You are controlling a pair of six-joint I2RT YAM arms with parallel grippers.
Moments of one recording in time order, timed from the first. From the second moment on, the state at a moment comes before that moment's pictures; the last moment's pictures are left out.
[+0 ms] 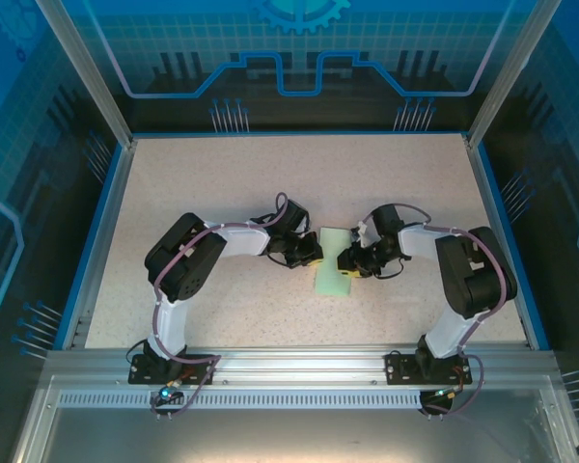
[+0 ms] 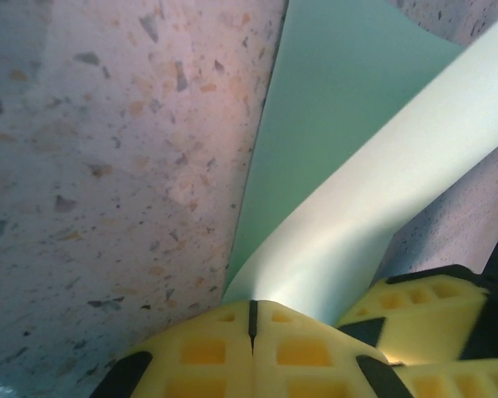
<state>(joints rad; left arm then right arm) -0.64 2.02 1.15 -0.11 0.48 -1.01 0.25 1.72 0.79 -0.40 -0.72 0.38</state>
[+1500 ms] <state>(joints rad) -0.64 2.03 1.18 -0.14 0.50 -1.00 0.33 1.57 0.61 -0.33 -0.71 0.49</state>
